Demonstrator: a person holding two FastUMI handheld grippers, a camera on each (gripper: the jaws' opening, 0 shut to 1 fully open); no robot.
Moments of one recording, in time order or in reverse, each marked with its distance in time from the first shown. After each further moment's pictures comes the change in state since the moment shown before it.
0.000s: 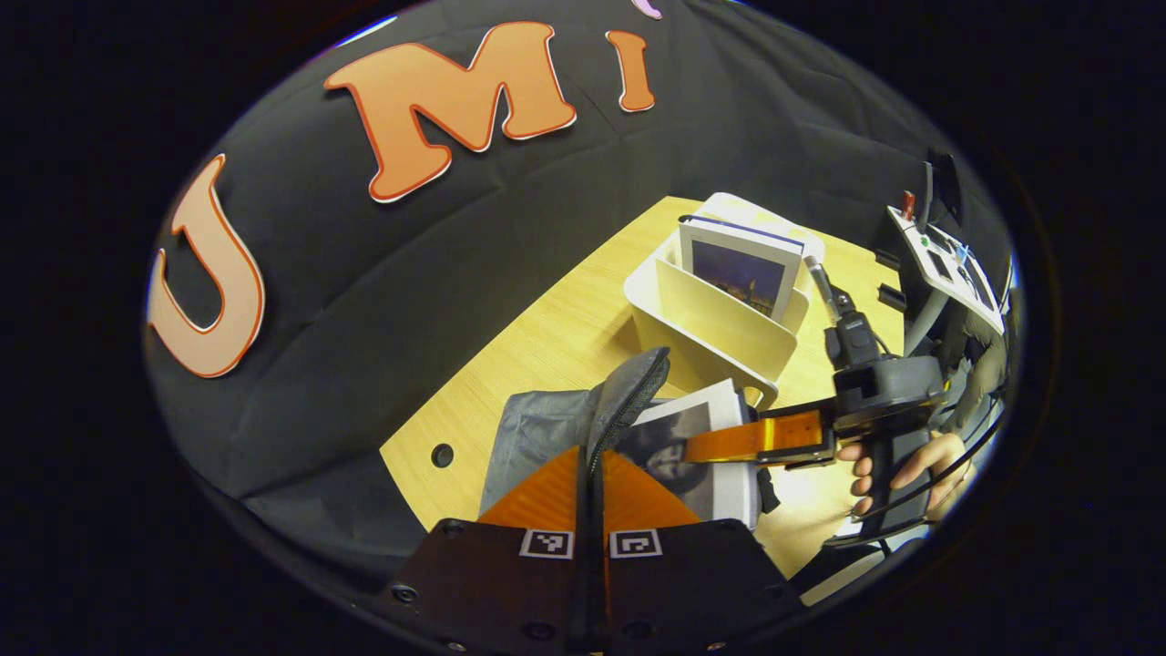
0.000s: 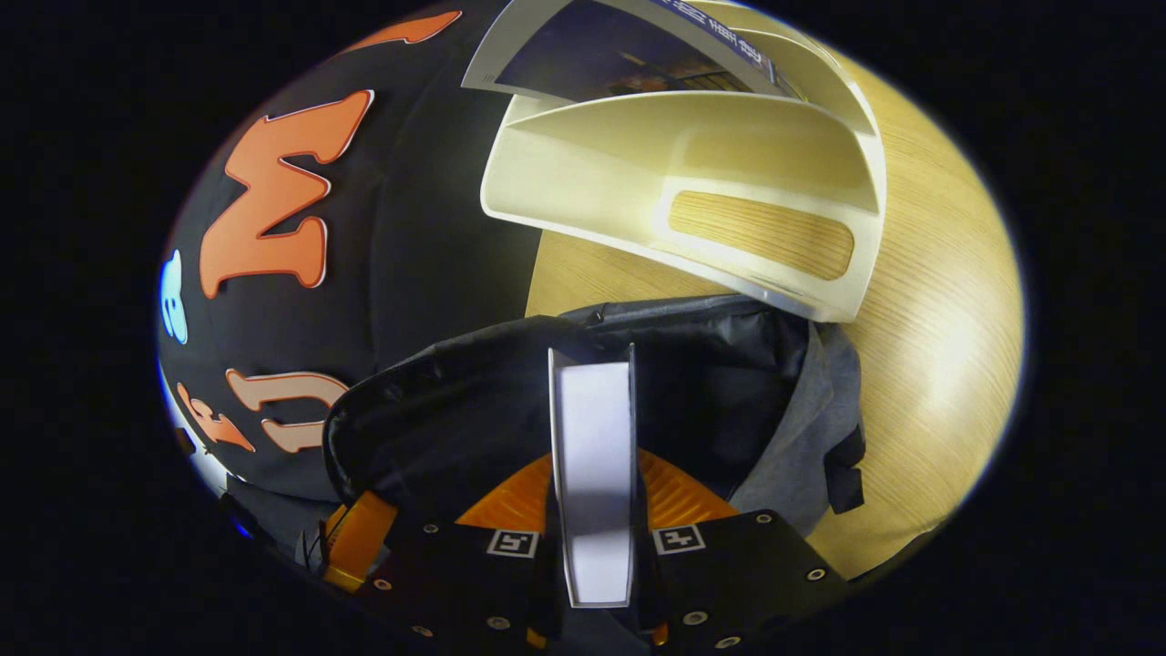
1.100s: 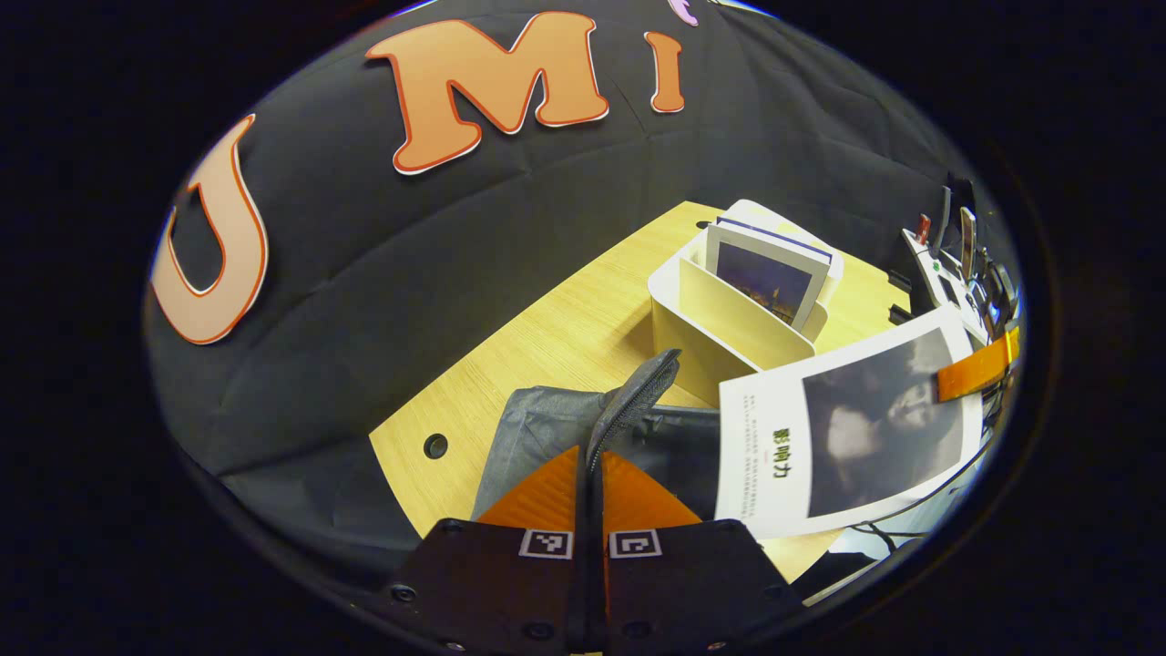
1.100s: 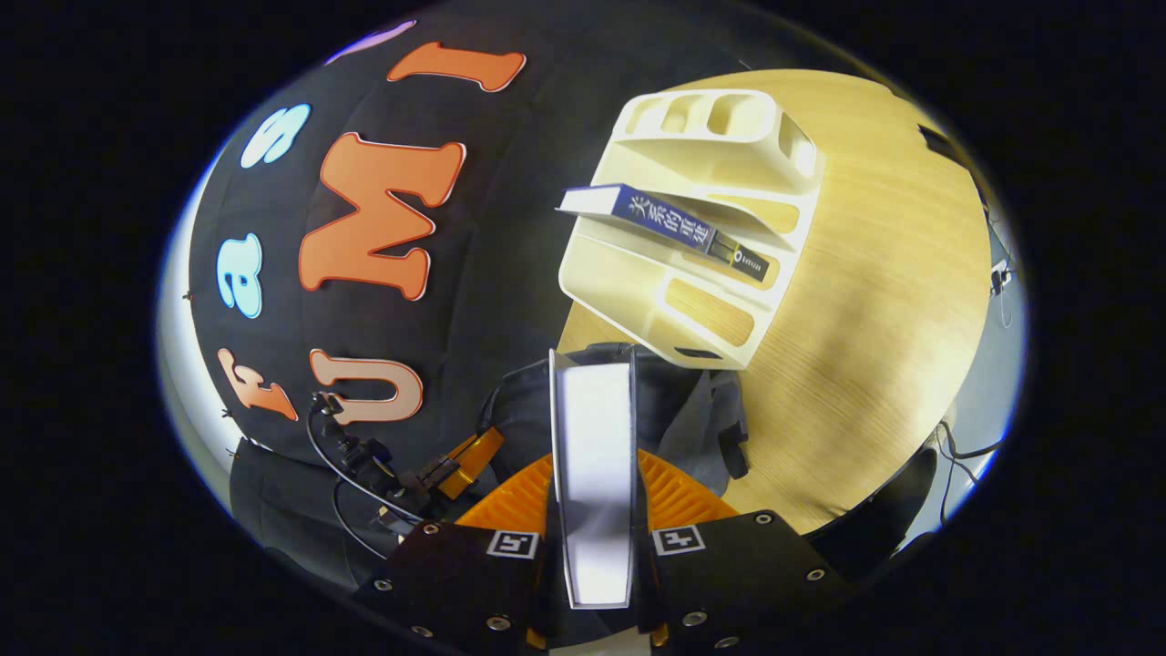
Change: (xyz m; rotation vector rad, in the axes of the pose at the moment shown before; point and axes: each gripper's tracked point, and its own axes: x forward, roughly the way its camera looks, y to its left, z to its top) left arm 0.018 0.021 -0.011 -0.073 0.004 0.008; right arm -0.193 -0.004 0.015 -0.094 -0.061 0.092
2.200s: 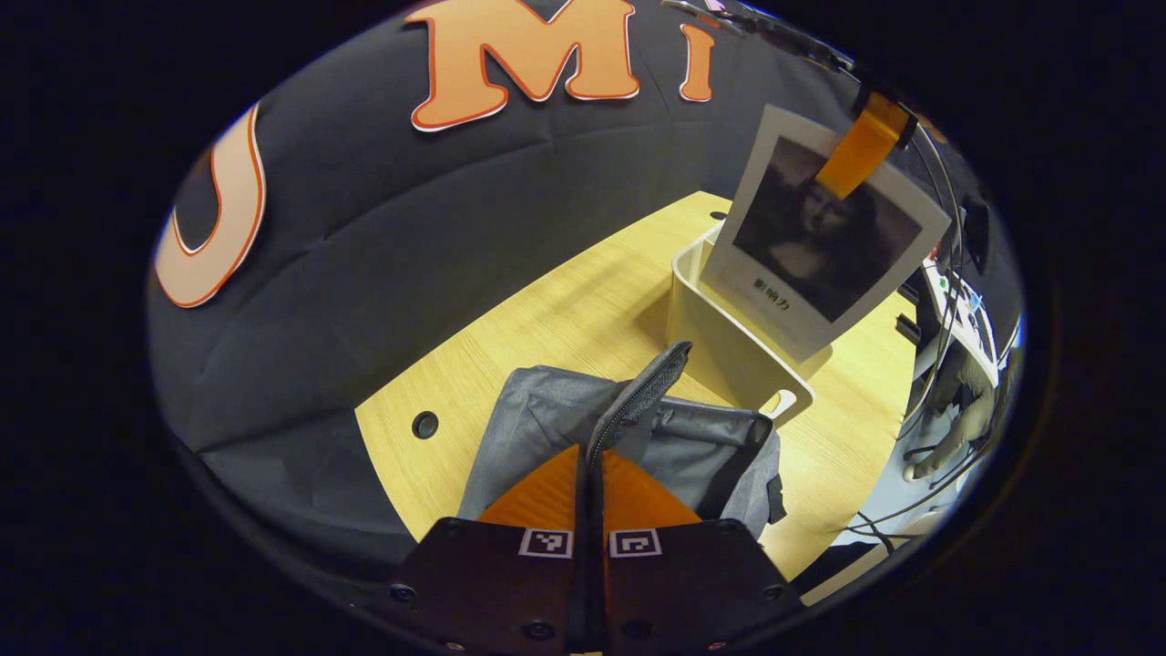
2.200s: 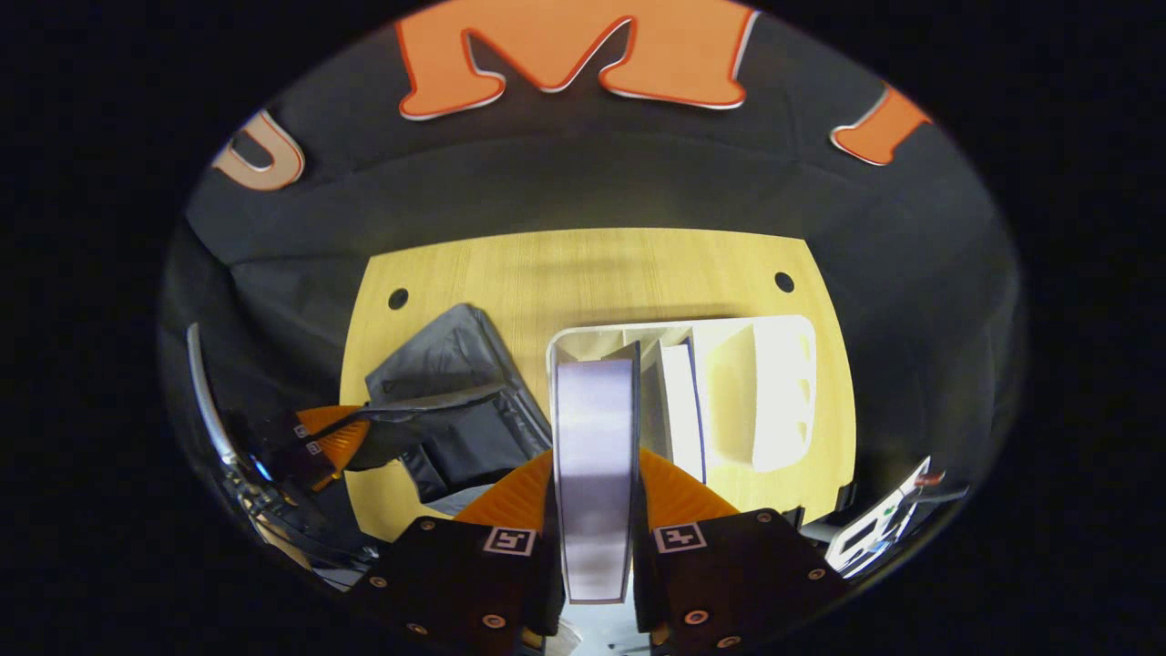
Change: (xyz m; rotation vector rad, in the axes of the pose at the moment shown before) left arm 0.023 0.014 -0.018 -0.084 0.044 -0.042; right arm 0.023 0.149 0.154 -0.969 0.292 -0.716
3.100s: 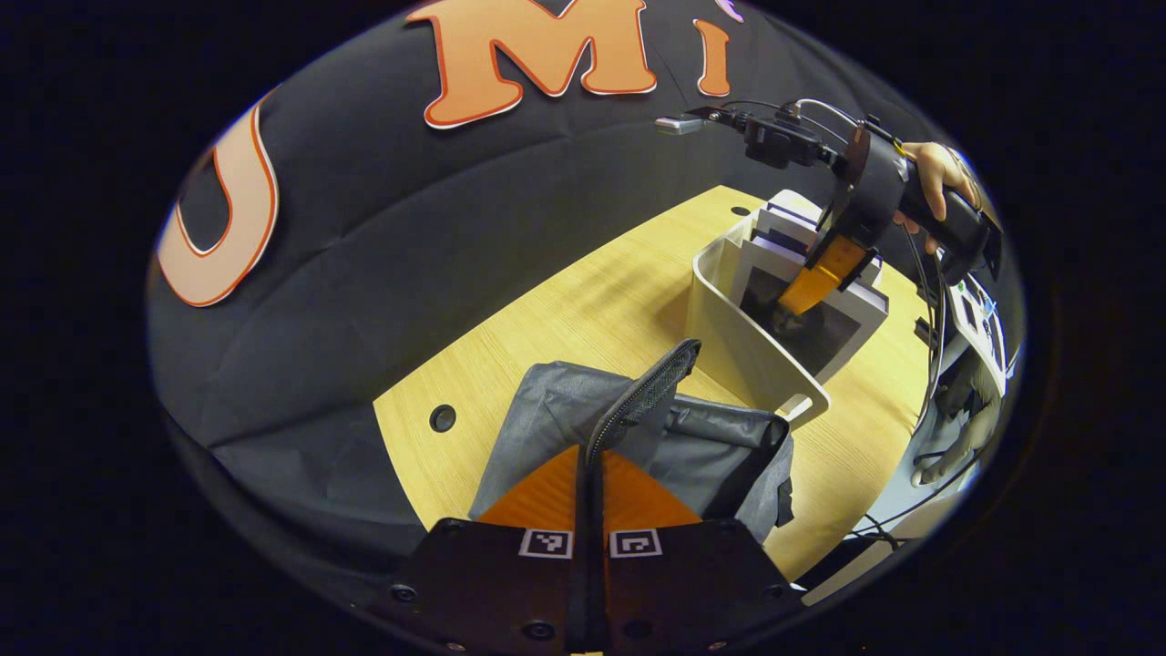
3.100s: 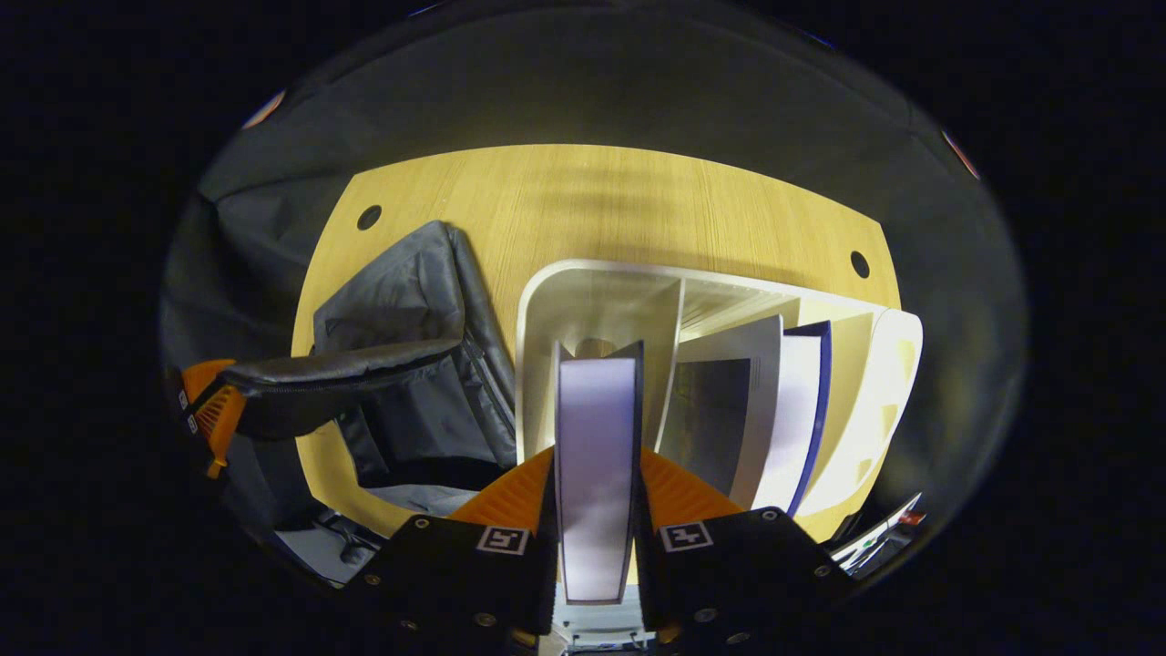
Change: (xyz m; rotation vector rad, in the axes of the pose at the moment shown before) left arm 0.000 0.008 0.005 -0.021 0.045 0.067; right arm 0.167 0.001 -0.034 -0.193 0.249 0.027
